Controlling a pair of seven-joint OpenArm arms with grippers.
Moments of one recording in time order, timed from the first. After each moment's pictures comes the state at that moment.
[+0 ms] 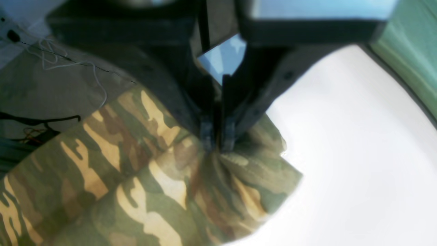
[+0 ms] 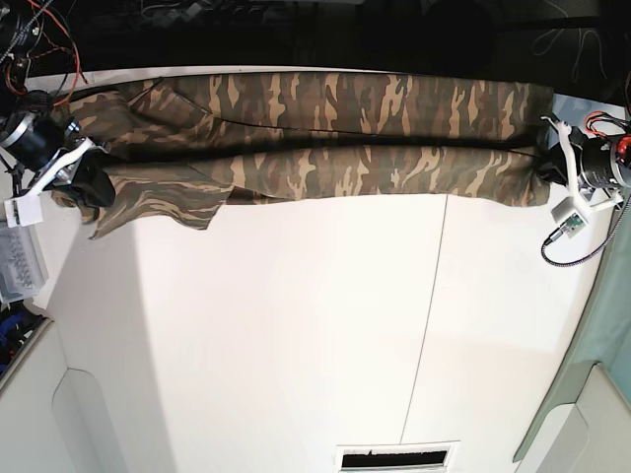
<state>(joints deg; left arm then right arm) 14.9 -48.5 0.7 89.9 -36.1 -30.8 46.7 -17.6 18.2 24.1 97.0 45.6 34.1 -50.7</state>
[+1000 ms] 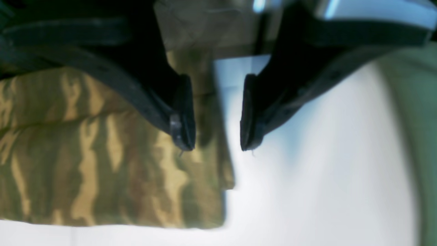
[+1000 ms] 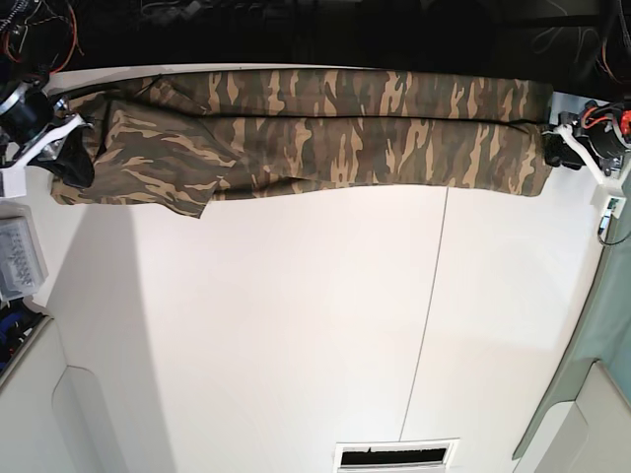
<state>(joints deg) 21.5 -32.4 -19.1 90.1 -39.6 -17.1 50.3 -21.7 14.6 27.7 100.1 38.7 33.6 -46.3</state>
